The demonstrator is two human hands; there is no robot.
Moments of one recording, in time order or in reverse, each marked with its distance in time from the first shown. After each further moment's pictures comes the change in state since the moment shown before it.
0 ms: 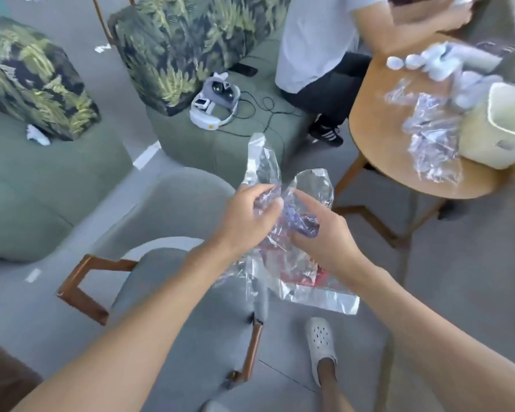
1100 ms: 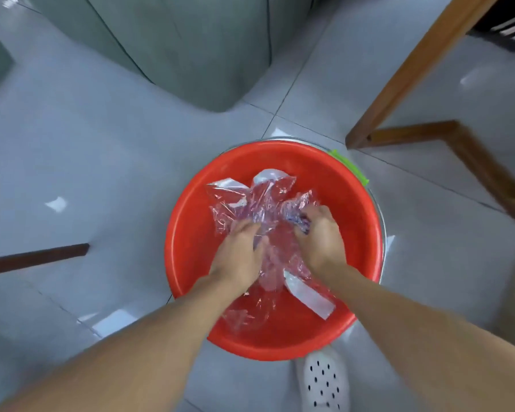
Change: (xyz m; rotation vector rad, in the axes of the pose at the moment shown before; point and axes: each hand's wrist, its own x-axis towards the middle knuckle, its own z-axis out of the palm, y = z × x) left_hand 0.203 -0.468 0.422 0.453 -0.290 -0.418; right_hand 0.260 0.615 0.170 -0.268 -0.089 0.359
